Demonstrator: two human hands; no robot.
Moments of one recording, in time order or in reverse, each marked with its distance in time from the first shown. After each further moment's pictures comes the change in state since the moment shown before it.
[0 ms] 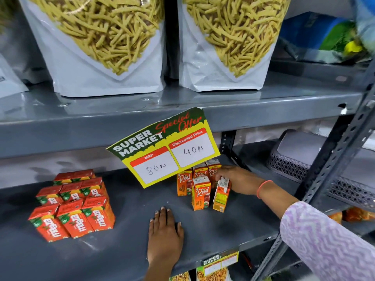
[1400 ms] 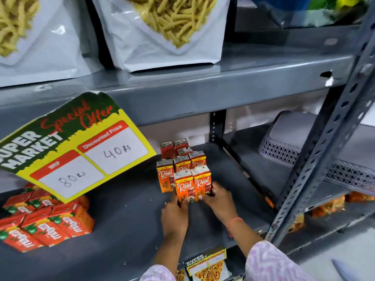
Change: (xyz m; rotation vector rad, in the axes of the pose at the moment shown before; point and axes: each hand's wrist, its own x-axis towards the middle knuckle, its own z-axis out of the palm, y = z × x) left_hand 0.041 0.077 0.020 -0.559 0.183 -0.115; right_hand -0.009 -0.001 0.107 0.810 0.367 0.497
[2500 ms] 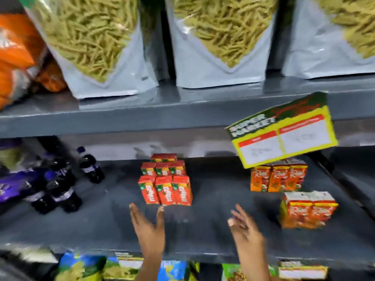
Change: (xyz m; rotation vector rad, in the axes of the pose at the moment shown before) left_hand -0.055 -0.146 -0.222 -0.230 0.635 -0.281; right_hand -0.133 -0.072 0.134 0.441 -0.064 -0.108
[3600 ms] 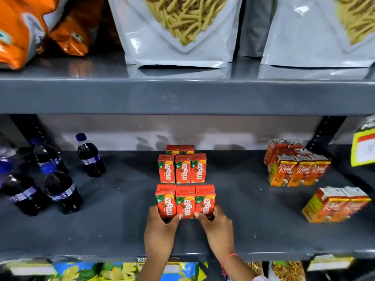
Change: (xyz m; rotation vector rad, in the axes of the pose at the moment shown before) left_hand 0.062 -0.041 -0.035 0.109 -0.345 -0.112; right_hand -0.007 -0.007 0.154 -0.454 -0.022 0.109
